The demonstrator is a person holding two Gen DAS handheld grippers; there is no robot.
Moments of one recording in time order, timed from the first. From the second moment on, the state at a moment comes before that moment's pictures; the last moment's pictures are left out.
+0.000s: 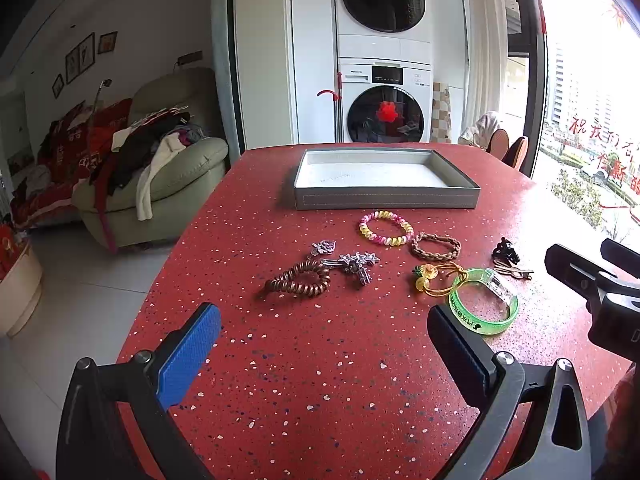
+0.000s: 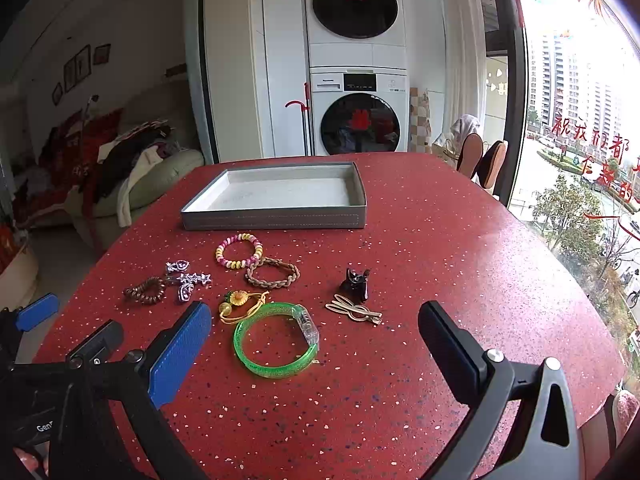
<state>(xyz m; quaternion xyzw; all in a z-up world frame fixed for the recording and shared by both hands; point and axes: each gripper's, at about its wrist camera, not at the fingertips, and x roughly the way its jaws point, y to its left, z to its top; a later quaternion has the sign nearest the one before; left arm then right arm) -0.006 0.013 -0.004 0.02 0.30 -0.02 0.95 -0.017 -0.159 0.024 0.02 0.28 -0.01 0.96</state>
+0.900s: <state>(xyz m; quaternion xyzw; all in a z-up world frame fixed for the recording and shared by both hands) -0.004 0.018 -0.003 0.01 0.31 -0.01 0.95 -0.019 -0.158 0.024 0.03 0.28 -0.01 0.96</state>
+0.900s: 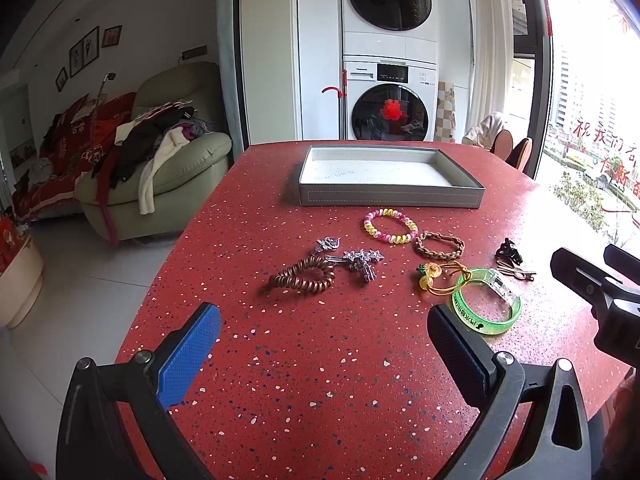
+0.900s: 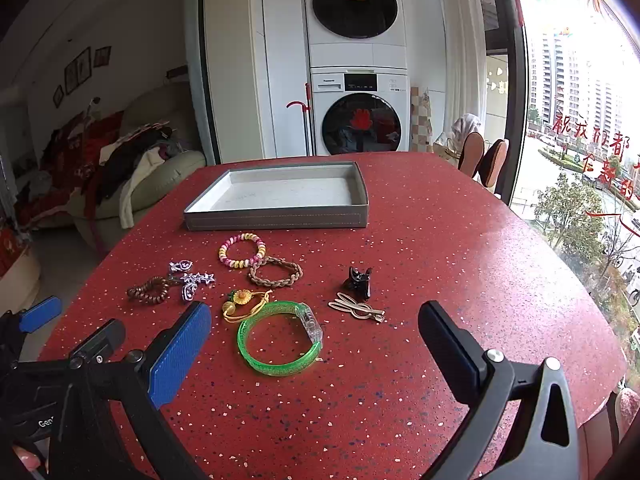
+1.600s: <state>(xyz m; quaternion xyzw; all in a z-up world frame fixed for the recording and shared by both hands) -0.004 0.018 -0.002 0.01 0.31 -0.01 0.95 -0.021 -0.157 0.024 0.03 0.28 0.00 0.96</state>
